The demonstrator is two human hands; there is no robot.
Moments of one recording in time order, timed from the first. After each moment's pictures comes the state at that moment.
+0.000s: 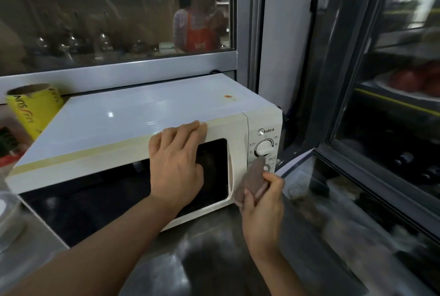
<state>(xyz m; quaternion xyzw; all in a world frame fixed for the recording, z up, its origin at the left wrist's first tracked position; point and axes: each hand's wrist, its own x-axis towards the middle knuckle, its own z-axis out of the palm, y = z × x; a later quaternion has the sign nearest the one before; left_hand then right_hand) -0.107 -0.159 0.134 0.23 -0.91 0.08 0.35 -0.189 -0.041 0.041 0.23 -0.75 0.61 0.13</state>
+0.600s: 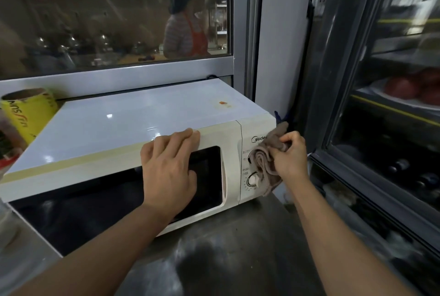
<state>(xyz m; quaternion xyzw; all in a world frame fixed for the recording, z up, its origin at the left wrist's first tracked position) -0.116 -0.163 0.134 0.22 -0.89 0.08 0.39 -0.314 -0.041 0.110 0.20 -0.76 0.62 0.06</state>
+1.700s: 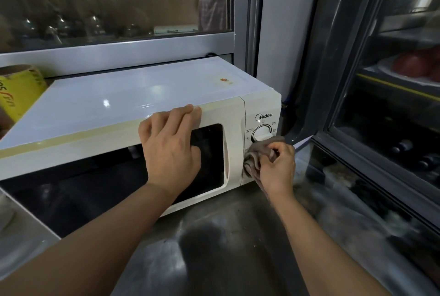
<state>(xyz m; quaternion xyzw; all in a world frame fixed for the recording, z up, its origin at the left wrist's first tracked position) -0.124 -0.165 0.126 0.22 -0.87 0.08 0.44 -0.280 -0.051 0.045 0.17 -0.77 0.61 0.07</state>
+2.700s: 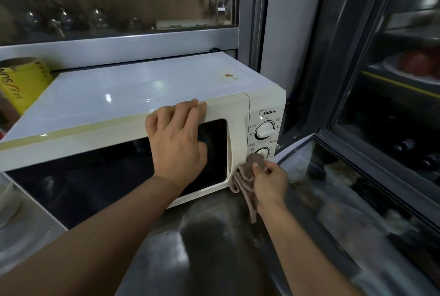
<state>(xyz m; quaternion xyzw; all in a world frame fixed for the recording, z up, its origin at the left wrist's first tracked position) -0.125 -0.164 0.123 0.24 -0.87 0.10 0.42 -0.242 -0.056 0.029 0.02 -0.72 0.68 -0.10</state>
